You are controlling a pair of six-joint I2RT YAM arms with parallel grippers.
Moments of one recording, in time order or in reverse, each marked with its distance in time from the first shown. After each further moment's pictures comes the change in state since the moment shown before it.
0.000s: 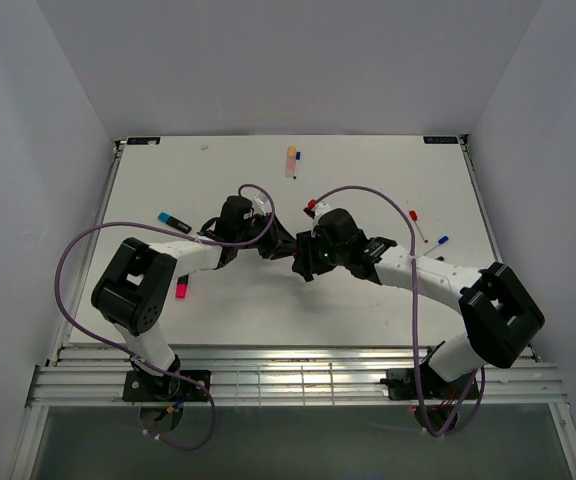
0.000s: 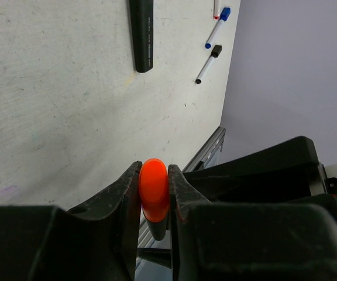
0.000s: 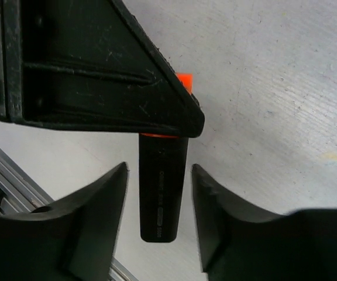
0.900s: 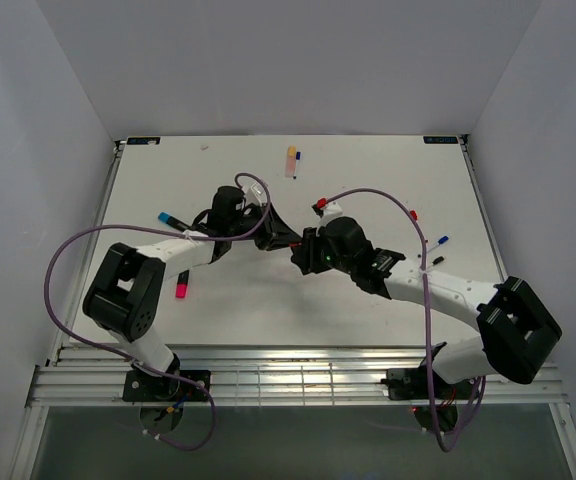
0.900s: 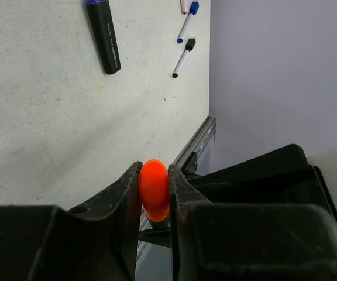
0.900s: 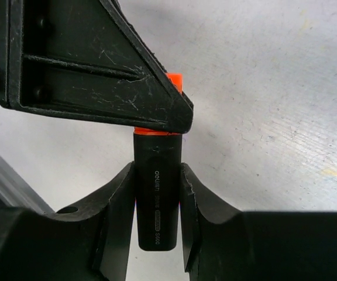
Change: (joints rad) left arm 0.051 -0.040 0.041 -0.030 0.093 0.087; right arm 0.027 -0.095 -0.107 0.191 0.098 0.079
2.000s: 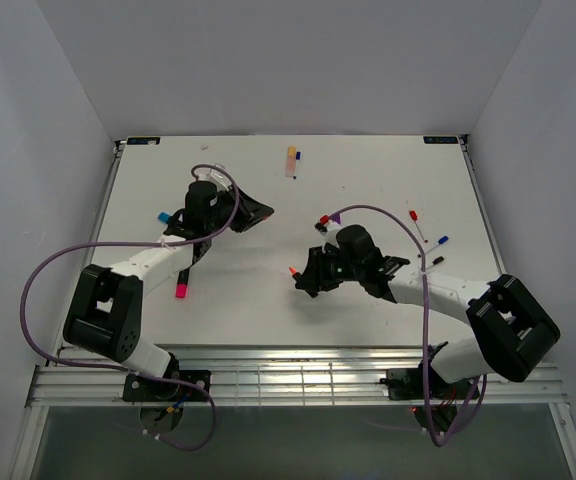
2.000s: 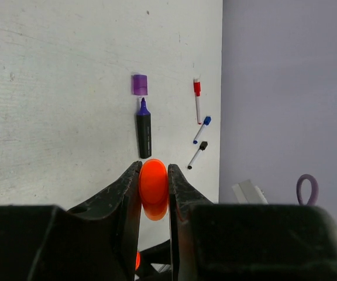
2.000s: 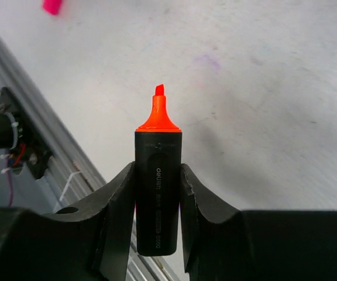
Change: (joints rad) left arm 0.105 -0.173 -0.058 0.034 -0.315 -0.056; right arm -0.069 0.016 -0.127 0.059 -0.370 0.018
